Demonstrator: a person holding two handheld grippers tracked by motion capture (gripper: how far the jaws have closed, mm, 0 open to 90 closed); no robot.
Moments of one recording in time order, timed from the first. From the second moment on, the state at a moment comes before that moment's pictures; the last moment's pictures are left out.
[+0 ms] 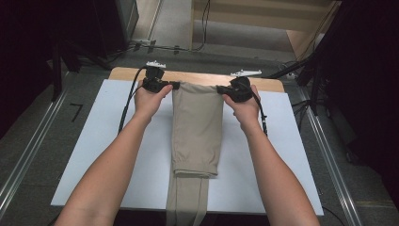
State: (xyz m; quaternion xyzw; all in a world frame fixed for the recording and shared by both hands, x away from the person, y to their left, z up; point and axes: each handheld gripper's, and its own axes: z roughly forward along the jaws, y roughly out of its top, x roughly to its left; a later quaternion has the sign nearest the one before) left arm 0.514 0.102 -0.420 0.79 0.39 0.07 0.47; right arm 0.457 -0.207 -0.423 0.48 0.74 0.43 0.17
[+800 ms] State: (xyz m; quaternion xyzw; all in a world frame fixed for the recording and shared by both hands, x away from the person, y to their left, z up) left arm 0.407 0.132 -0.448 0.79 0.32 0.01 0.53; right arm 0.364 -0.215 -0.449 0.46 0.73 0.48 0.14
